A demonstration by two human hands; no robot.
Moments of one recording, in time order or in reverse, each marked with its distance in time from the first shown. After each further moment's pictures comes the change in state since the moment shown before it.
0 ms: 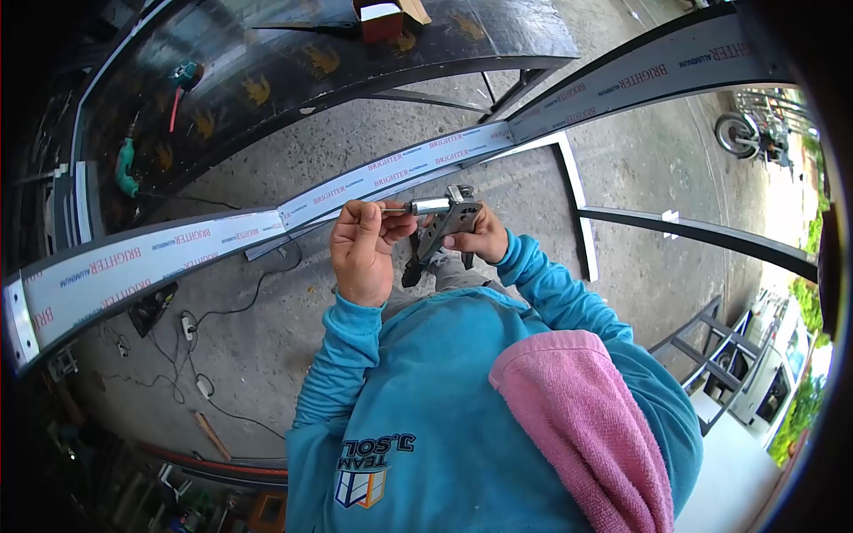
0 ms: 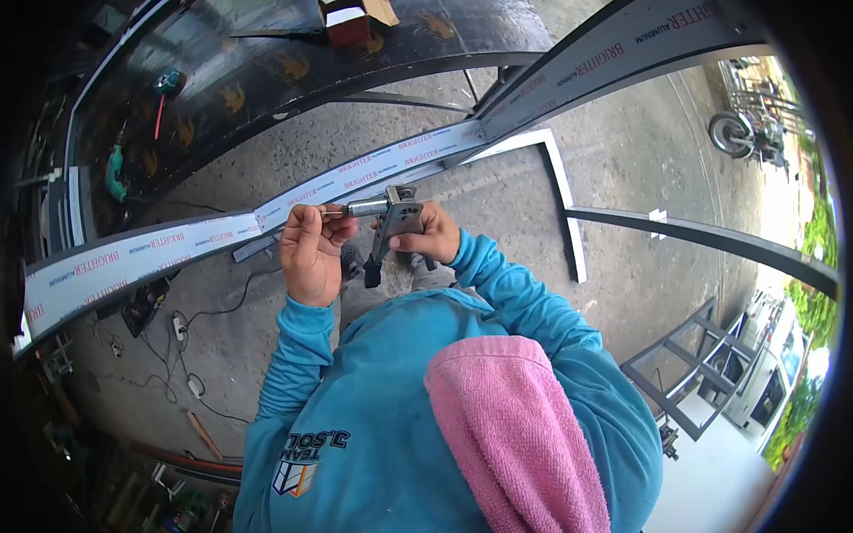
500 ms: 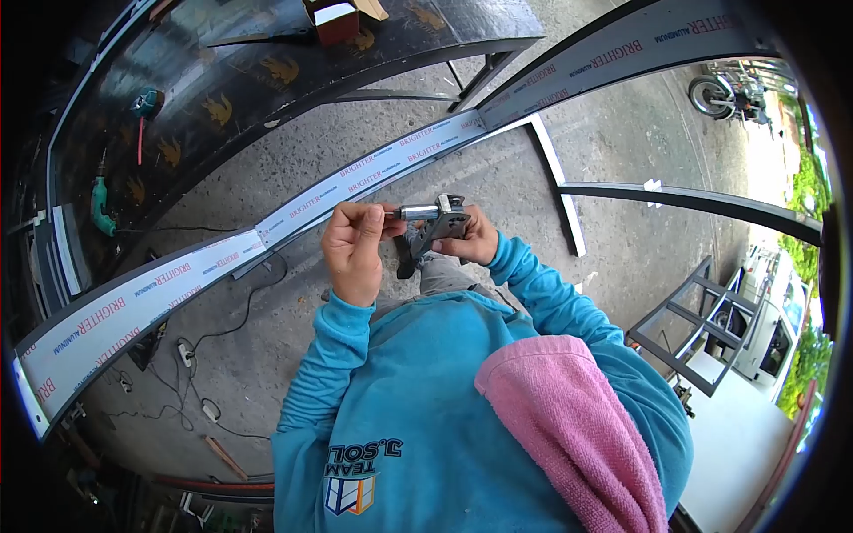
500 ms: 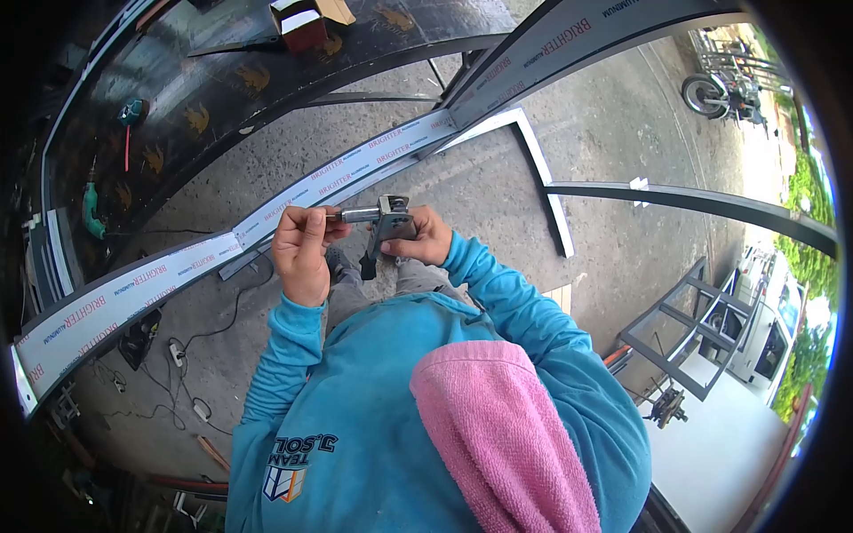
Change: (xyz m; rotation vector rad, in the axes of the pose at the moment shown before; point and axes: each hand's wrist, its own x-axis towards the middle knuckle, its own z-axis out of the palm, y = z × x) left_hand 0.015 -0.013 -0.001 0.233 -0.086 -0.051; right_hand -0.021 0.013 -0.008 -0.042 0.137 0.048
